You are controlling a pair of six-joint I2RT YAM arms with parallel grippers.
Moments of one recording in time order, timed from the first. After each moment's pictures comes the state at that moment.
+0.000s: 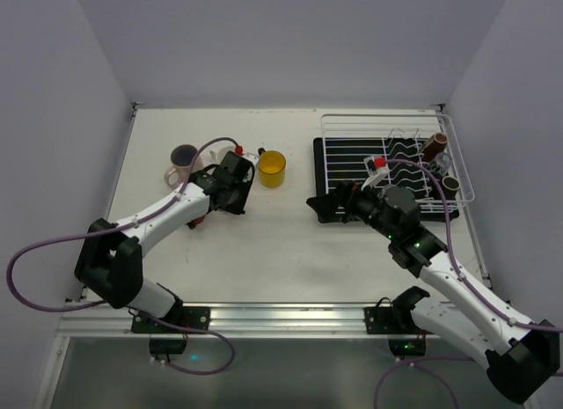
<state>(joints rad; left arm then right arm) -0.57 1.47 1.06 -0.63 -0.14 -0.19 0.57 0.82 0.62 0.05 -0.20 0.62</state>
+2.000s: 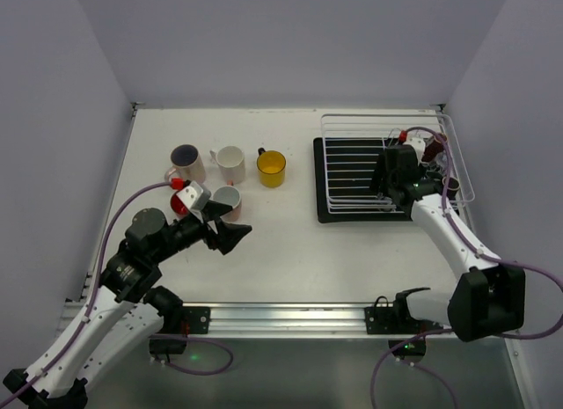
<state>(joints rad) -0.57 0.51 0.64 -0.27 0.34 -0.22 0.21 1.23 0.94 -0.48 0.41 0.37</state>
